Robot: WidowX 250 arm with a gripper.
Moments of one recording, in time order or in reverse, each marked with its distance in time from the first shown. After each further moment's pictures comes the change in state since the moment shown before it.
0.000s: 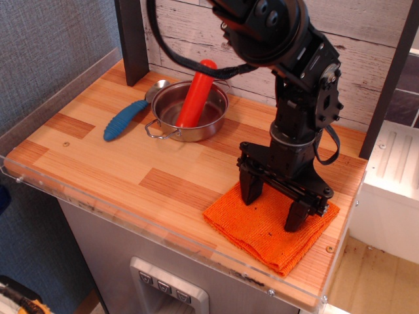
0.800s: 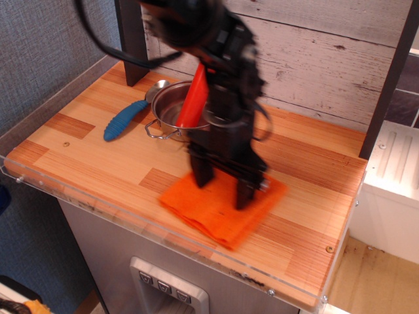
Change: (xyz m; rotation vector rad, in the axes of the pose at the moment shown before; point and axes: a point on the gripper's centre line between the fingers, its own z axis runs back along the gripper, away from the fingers) arm -0.031 0.107 -0.006 -0.014 0.024 0.182
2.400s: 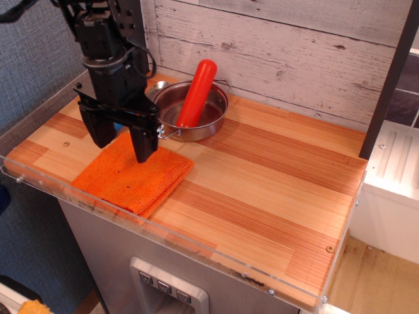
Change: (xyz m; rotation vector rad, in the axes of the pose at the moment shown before) arm -0.032 0.067 0.056 -0.051 -0.061 0.063
